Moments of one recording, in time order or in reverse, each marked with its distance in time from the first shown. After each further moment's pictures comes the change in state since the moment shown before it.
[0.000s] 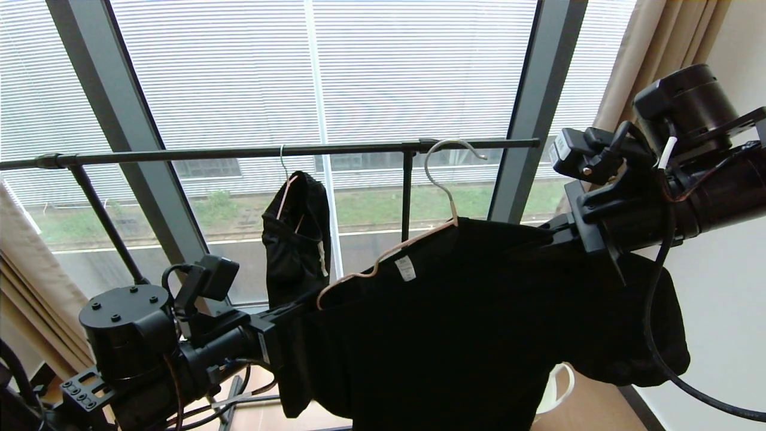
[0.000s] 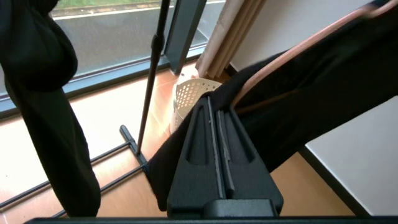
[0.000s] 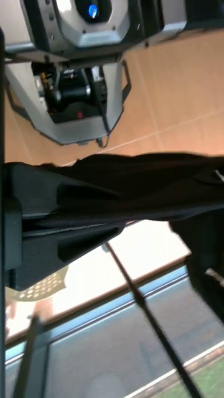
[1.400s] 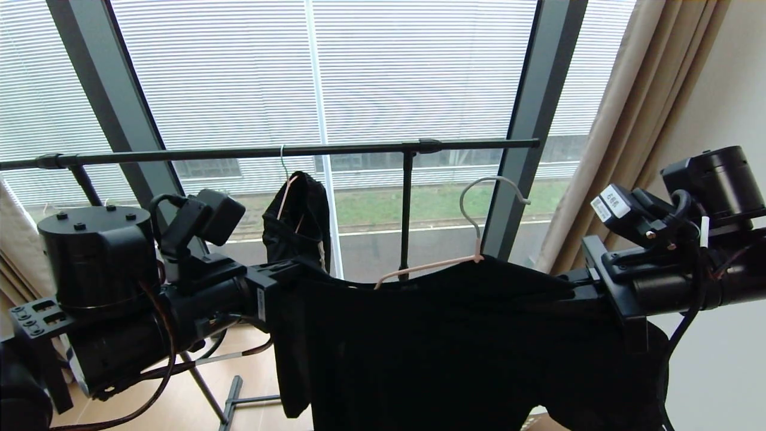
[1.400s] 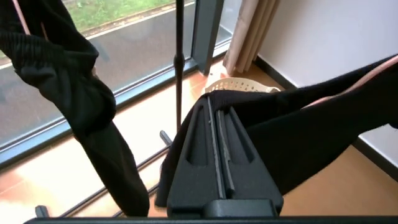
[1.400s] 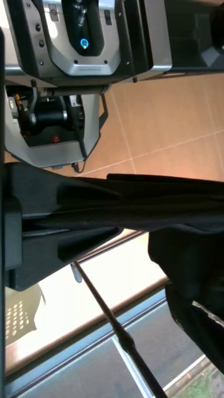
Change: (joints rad) left arm -0.076 -0.274 -0.349 0.670 0.120 0.215; right arm -0.071 -0.120 0.465 -0.405 0.280 0.058
